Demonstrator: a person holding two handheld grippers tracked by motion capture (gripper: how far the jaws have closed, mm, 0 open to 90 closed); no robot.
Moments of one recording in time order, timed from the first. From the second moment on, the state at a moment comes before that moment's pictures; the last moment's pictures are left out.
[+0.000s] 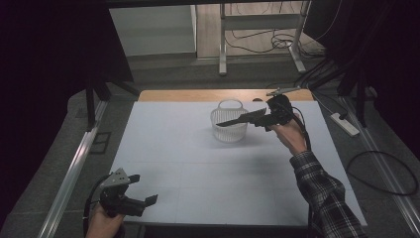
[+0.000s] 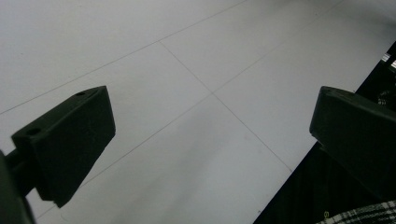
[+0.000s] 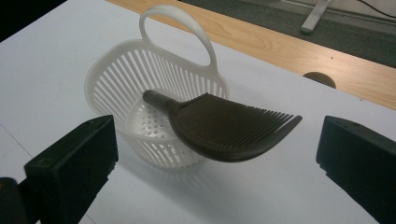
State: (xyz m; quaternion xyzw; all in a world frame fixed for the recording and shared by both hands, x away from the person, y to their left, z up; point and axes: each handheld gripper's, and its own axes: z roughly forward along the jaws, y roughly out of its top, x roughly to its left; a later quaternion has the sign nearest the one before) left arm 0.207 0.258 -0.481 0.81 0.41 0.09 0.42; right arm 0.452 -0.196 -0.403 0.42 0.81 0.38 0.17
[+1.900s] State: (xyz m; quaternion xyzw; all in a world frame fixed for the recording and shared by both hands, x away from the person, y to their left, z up) left arm 0.206 0.259 -0.481 0.81 0.41 0.10 0.42; right arm 0.398 -0.204 -0.419 0.38 0.83 0.38 0.15
